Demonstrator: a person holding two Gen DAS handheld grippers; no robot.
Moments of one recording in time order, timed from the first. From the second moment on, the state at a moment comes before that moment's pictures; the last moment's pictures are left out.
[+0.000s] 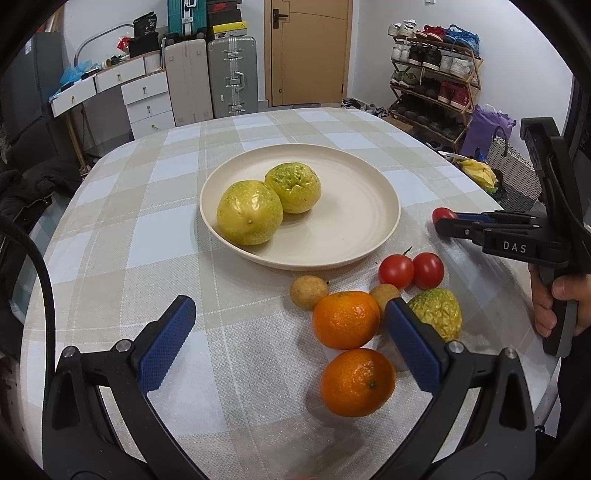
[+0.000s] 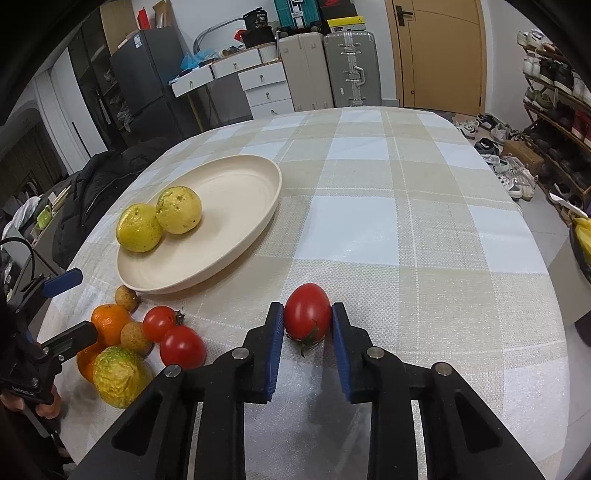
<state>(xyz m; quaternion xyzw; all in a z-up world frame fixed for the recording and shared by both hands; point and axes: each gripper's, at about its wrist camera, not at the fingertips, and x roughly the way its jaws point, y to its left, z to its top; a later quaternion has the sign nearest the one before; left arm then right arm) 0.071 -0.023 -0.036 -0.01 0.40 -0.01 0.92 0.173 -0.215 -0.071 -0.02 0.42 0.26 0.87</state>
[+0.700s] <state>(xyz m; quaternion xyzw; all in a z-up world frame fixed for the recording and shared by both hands) 0.081 -0.027 -0.057 -0.04 0.44 -0.05 0.90 0.149 -0.192 -0.046 -0.04 0.39 0.32 0.86</state>
